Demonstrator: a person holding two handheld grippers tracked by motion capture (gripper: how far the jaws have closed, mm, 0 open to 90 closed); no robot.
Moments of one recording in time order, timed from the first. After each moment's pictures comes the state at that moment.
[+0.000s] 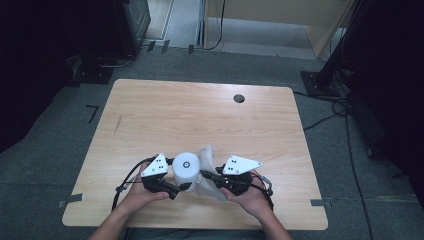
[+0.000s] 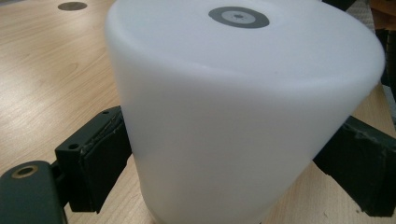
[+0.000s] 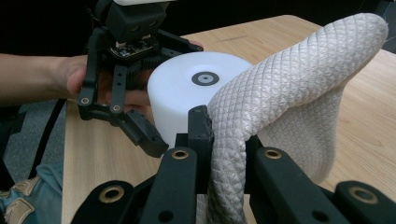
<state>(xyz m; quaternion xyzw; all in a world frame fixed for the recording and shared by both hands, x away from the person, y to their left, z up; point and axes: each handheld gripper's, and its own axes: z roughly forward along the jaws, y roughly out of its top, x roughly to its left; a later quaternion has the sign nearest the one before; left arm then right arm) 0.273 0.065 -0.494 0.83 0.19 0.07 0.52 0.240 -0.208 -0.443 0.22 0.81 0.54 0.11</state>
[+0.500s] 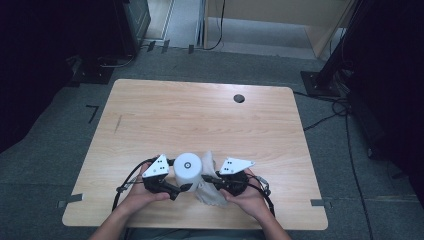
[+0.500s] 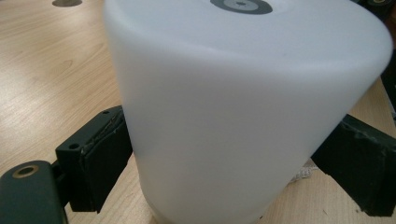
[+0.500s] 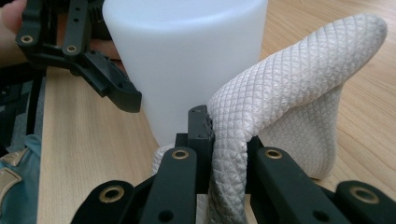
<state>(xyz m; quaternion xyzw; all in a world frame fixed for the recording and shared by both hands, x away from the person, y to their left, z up) 0.273 0.064 -0.496 0.83 0.19 0.07 0.52 0.251 -0.207 -0.478 0.25 0.83 0.49 0.07</state>
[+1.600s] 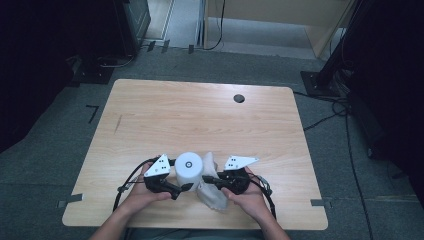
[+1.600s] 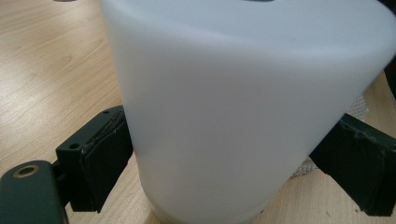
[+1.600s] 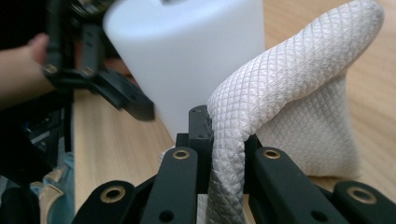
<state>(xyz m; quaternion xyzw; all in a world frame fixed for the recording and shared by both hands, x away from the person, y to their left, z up) 0.274 0.060 -0.497 0.83 0.19 0.07 0.51 0.257 -0.214 -0.488 0.30 0.81 0.51 0.00</state>
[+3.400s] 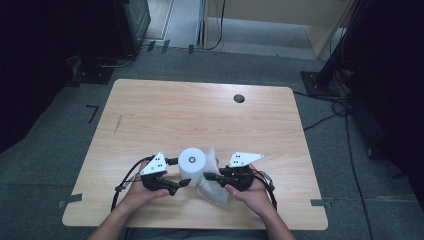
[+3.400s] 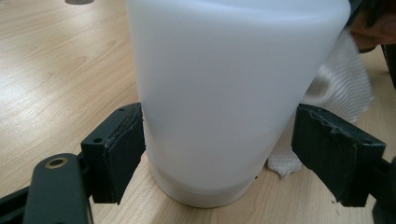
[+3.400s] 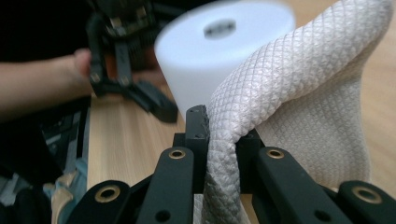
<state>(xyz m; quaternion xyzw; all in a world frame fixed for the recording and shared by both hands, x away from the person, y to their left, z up) 0.278 0.069 -0.497 0.83 0.20 0.07 0.52 0.263 -0.224 -0.477 0.27 0.80 0.54 -0.01</state>
